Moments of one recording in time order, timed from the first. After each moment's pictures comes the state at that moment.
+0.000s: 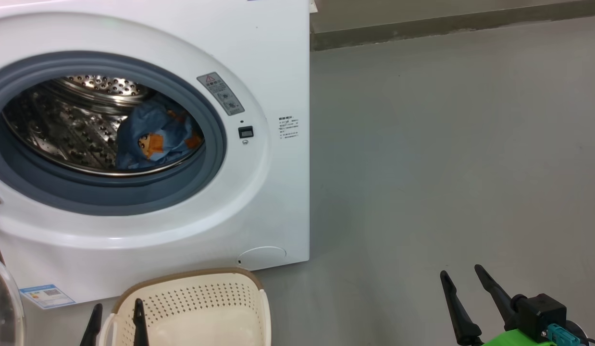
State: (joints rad) left arm 0.13 0.08 0.01 0.15 -0.18 0.06 -0.26; right arm 0.13 -0.08 0.06 0.06 0.21 0.13 -0.06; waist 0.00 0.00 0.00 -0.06
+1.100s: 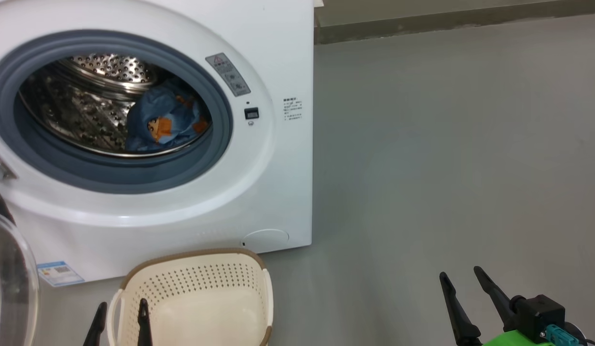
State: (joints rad) left arm 0.12 0.06 0.02 0.16 -0.13 0.03 -0.26; right arm 0.13 -0.07 0.06 0.07 0.21 0.13 -0.06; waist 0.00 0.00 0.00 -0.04
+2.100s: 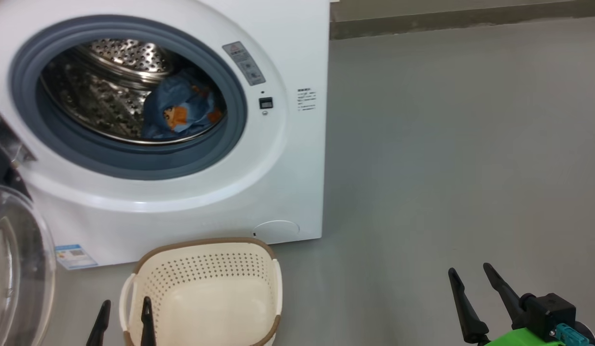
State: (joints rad) left arm 0.12 0.05 0.02 0.16 -0.13 0.02 -0.26; right arm 0.14 -0.07 0.03 0.05 0.21 0.13 -0.06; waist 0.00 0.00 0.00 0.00
